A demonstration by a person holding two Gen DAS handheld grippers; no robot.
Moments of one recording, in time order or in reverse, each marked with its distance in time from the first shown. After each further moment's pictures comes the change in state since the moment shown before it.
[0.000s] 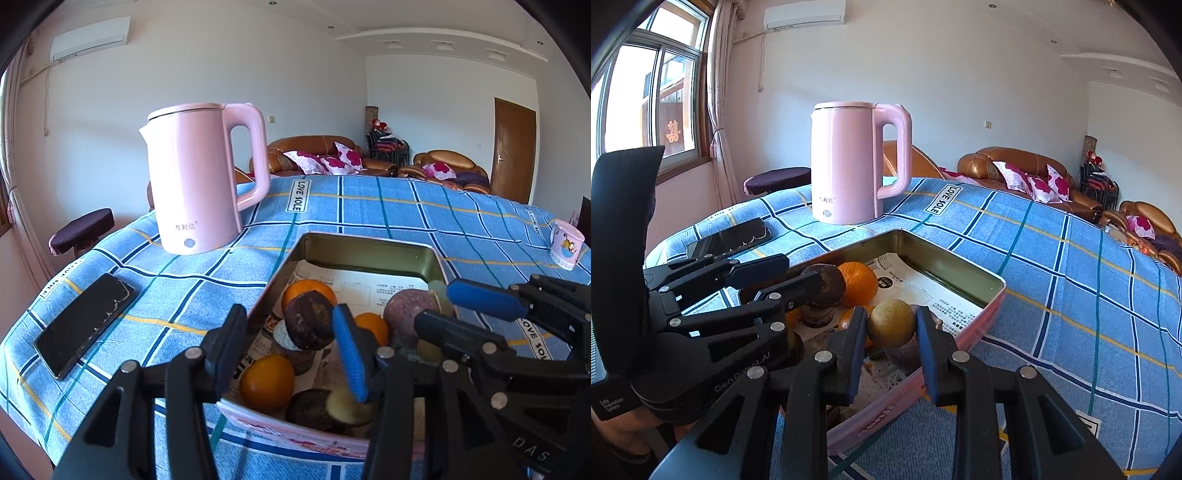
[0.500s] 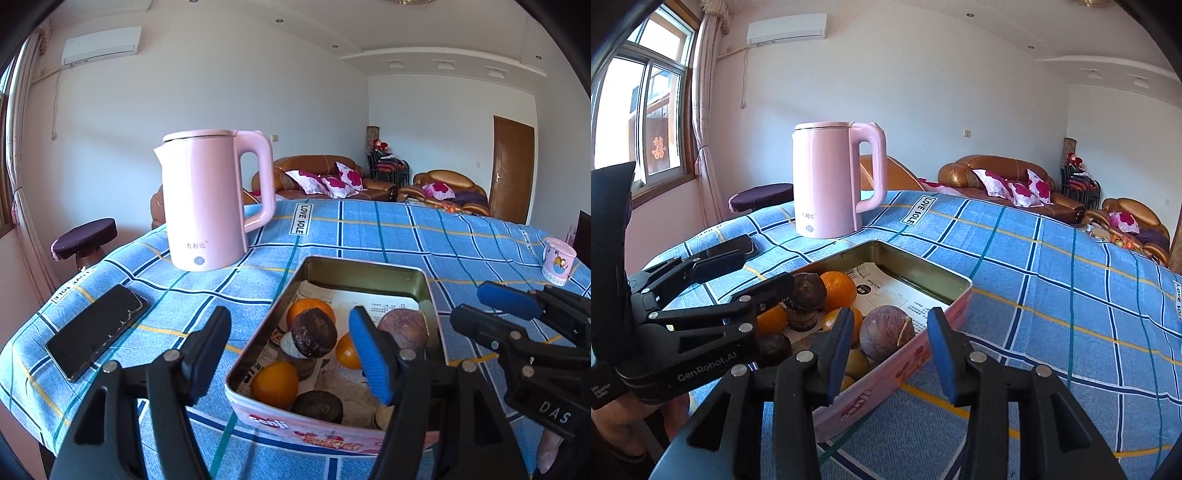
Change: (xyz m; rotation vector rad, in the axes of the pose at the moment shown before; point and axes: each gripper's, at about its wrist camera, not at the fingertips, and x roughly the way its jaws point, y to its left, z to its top) left arm -0.028 0.006 0.006 -0.027 -0.084 -0.010; right arm -0.032 -0.014 -0.004 0.068 -0.073 -0.069
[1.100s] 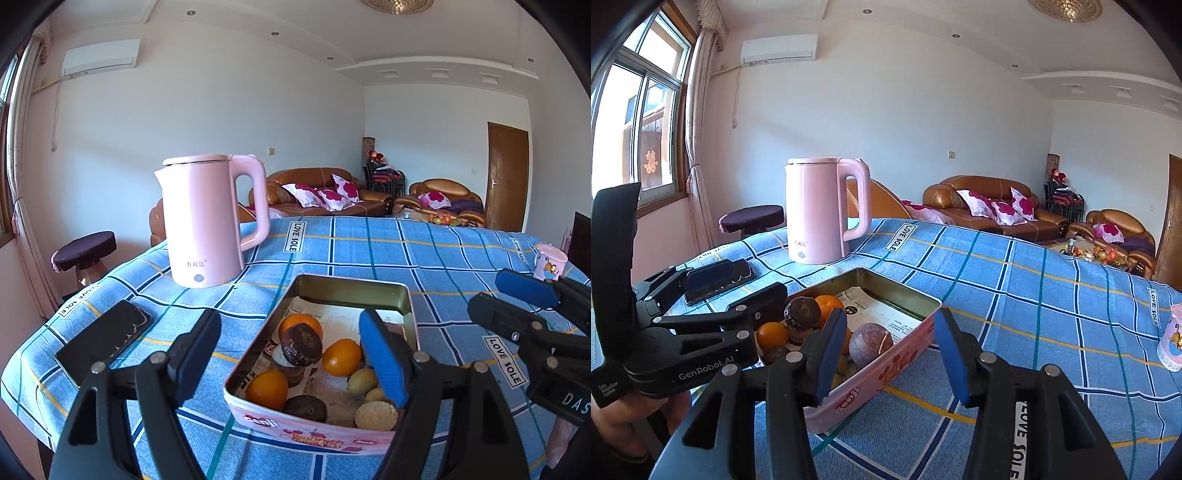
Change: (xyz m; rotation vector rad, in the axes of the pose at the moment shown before) left arm -0.019 -0.008 0.007 0.016 -0.044 -0.009; right arm -0.040 -0.003 0.007 0.003 -0.085 -0.050
